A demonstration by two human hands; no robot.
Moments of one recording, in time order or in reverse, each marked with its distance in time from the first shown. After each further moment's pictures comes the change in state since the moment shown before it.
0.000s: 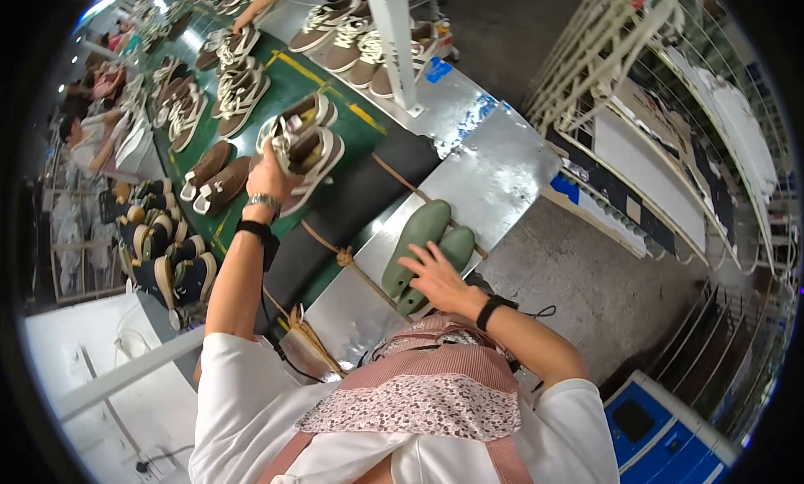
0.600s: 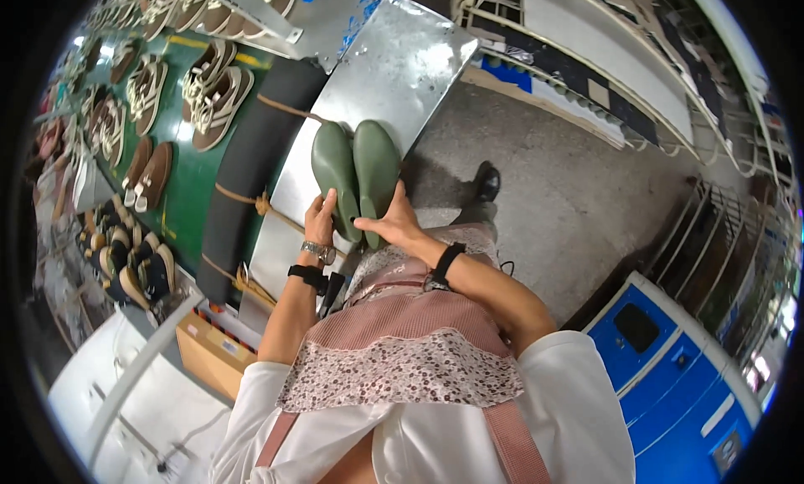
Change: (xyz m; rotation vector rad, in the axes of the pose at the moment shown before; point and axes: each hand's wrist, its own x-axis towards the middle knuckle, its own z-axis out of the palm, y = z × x) left_hand -0.245 0.139 0.195 -1.162 -0.601 -0.427; right_hand -0.094 0.017 0.050 1.109 0.515 0.858
